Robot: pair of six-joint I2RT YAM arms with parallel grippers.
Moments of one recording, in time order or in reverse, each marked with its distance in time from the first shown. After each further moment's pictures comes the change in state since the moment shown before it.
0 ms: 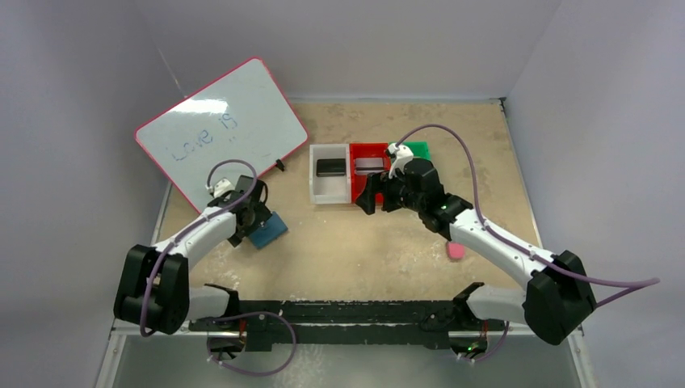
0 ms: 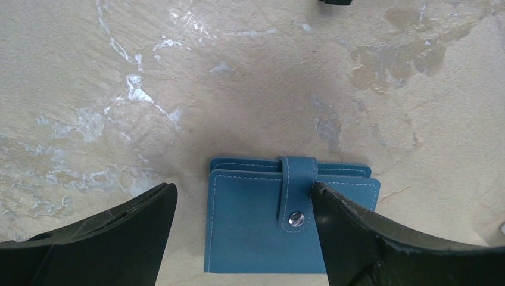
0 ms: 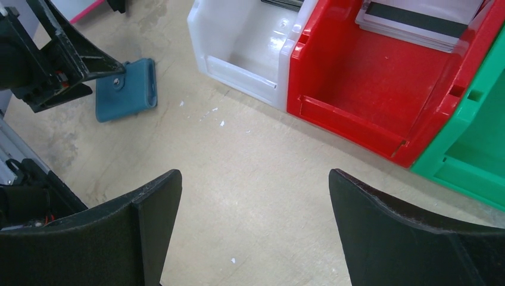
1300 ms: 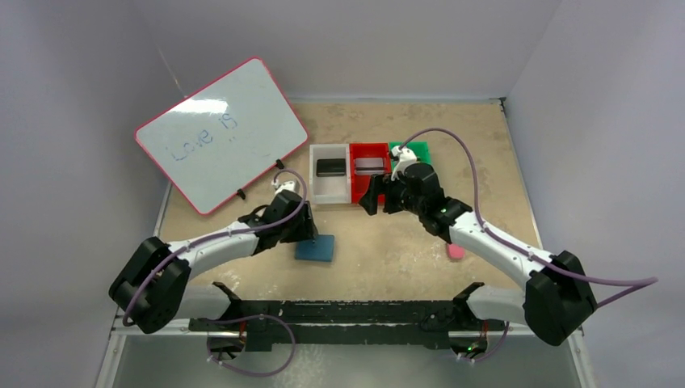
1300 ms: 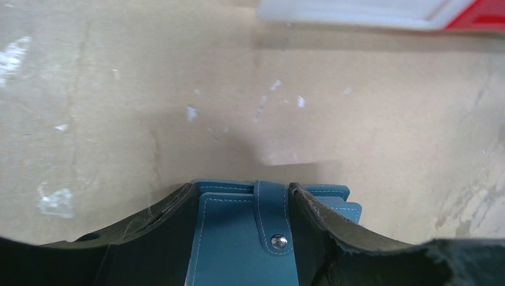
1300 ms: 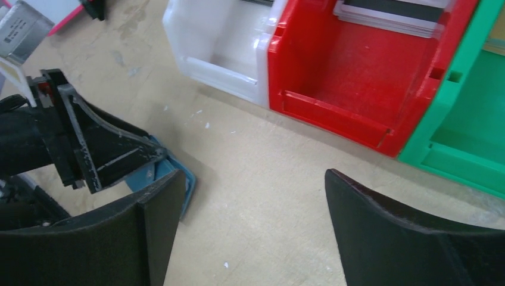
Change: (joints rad) left arm -0.387 0.029 -0.074 0.384 0.278 0.229; right arm 0.000 -0.013 -0.037 0.015 0.080 0.027
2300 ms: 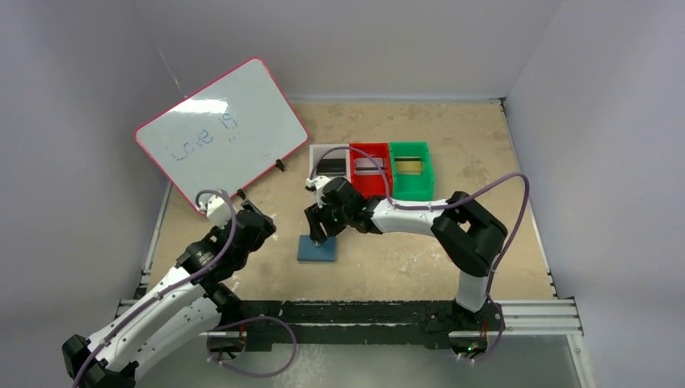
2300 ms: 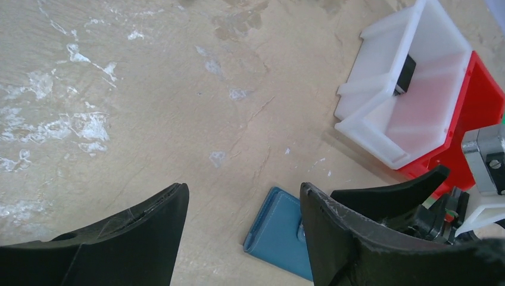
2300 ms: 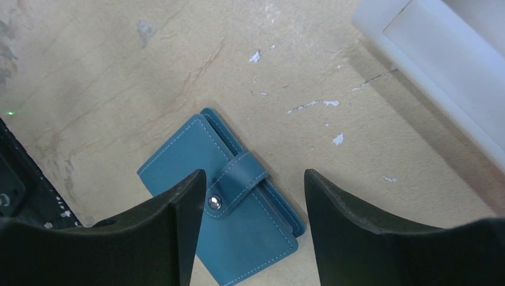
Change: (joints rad) left arm -0.056 -0.652 0.004 -0.565 -0.513 -0.410; right arm 0.327 0.613 0.328 0.035 -0.079 -0.109
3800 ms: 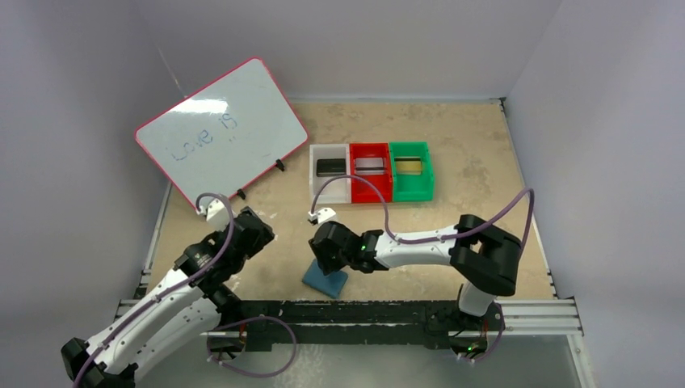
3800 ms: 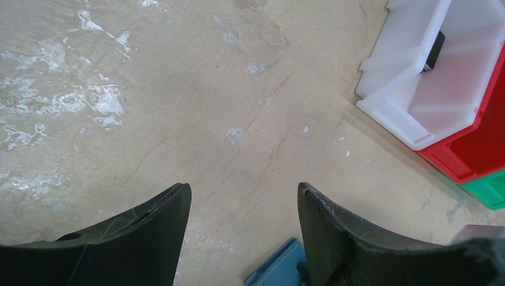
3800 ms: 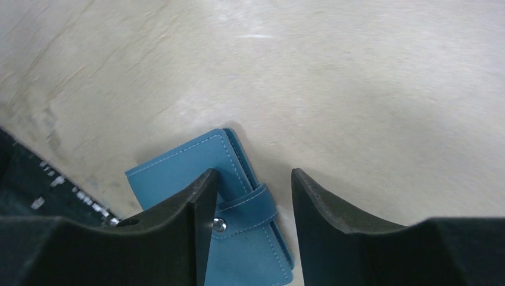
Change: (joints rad) left arm 0.000 -0.040 -0.014 -0.085 0.066 -0.028; right arm 0.278 -0.128 -0.154 -0.101 0.348 0.241
